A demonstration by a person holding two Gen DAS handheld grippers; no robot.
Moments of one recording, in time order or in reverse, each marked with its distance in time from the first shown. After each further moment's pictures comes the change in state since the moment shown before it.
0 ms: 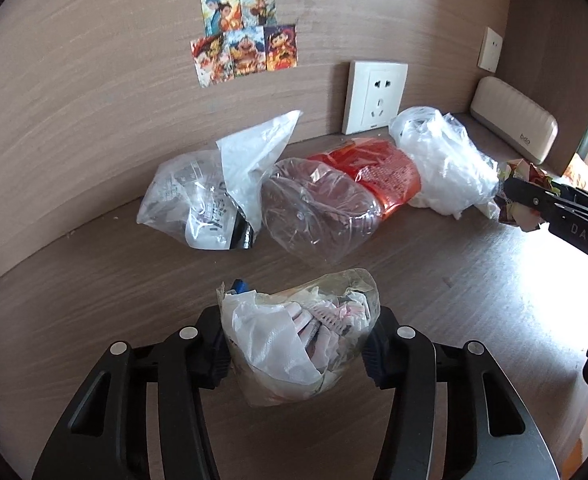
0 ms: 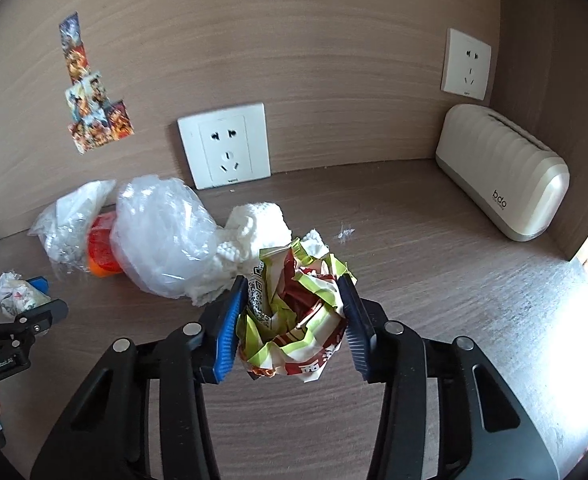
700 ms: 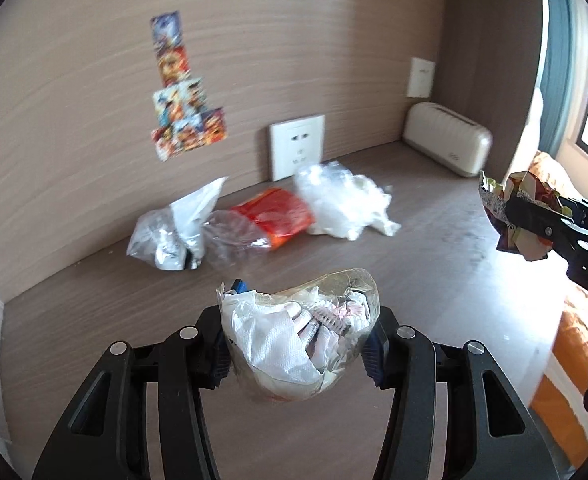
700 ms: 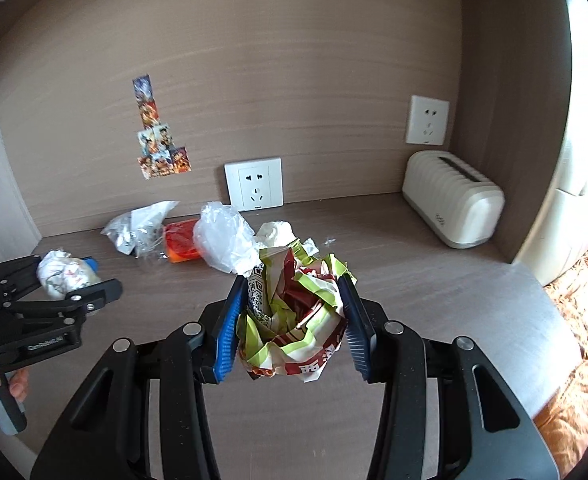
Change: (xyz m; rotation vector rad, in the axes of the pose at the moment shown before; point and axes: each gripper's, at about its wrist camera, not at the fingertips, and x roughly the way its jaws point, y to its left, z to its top) left arm -0.091 -0.059 -0.006 0.070 -0.114 -0.068; right arm -0.137 0.003 -0.020 -0.022 -0.111 0.015
